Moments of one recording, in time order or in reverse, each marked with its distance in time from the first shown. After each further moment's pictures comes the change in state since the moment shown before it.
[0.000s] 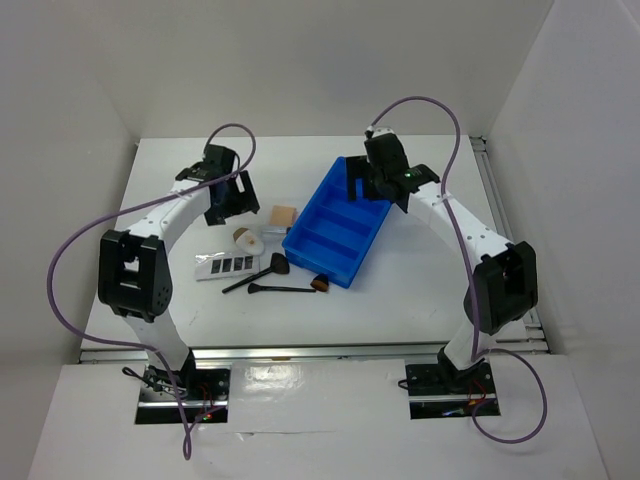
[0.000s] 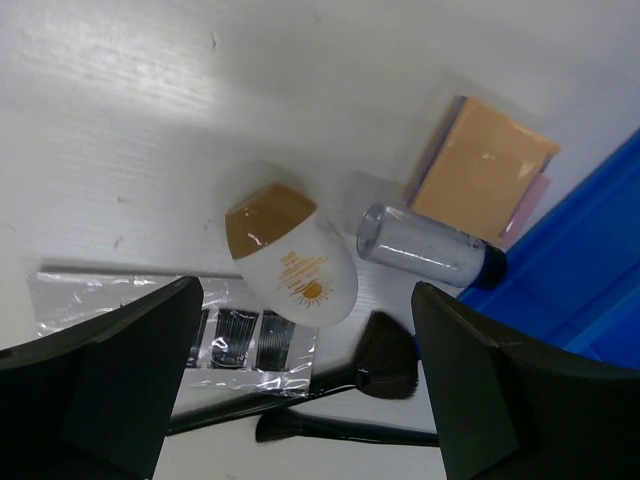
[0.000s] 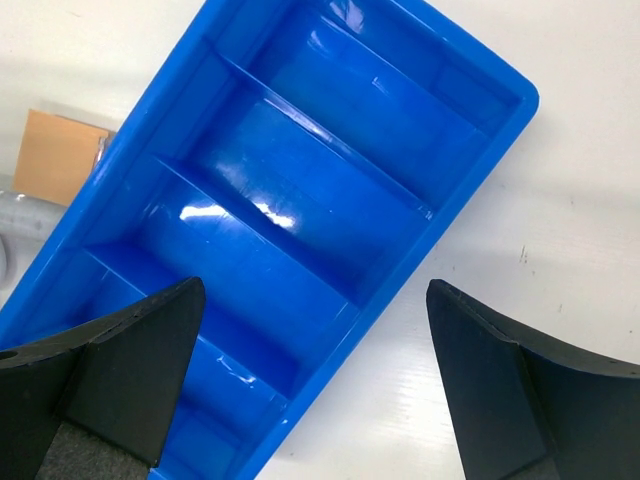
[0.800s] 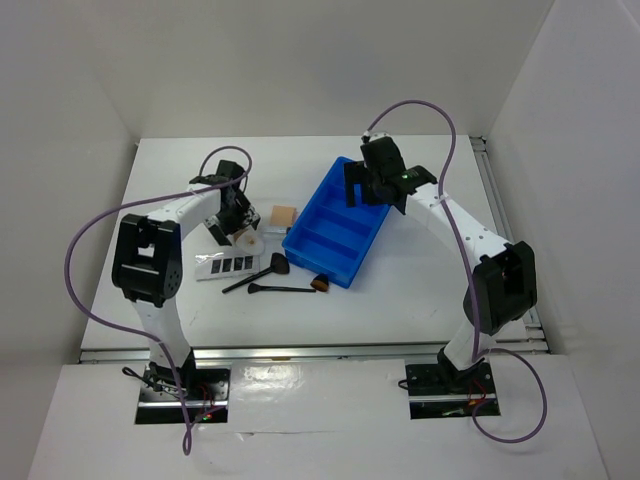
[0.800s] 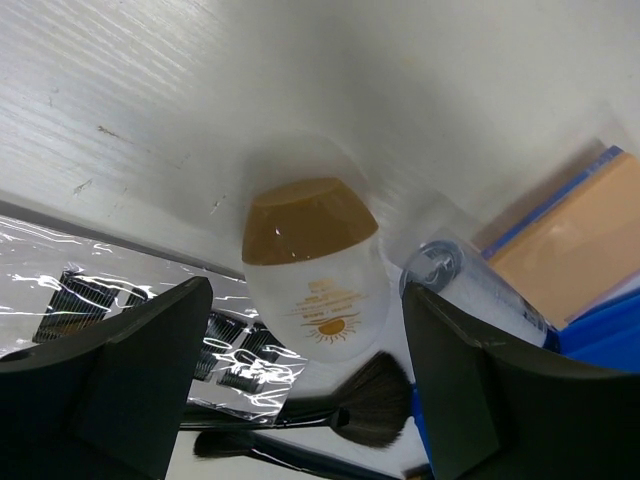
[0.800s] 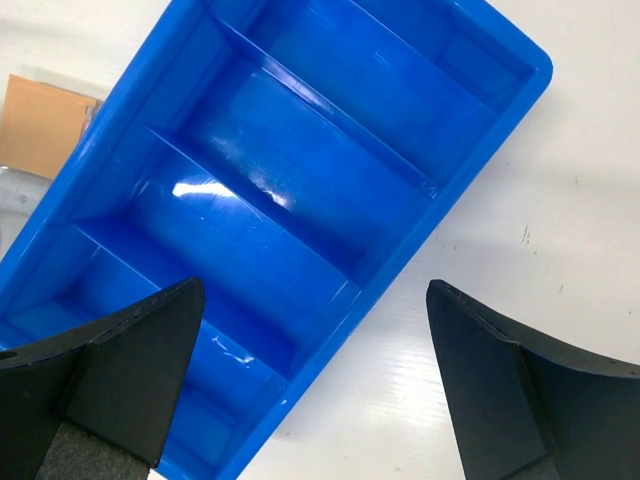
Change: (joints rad) left arm 0.000 0.124 -0.047 -0.045 -0.051 -0.317; right arm 0.020 0.002 -0.003 -0.047 0.008 0.000
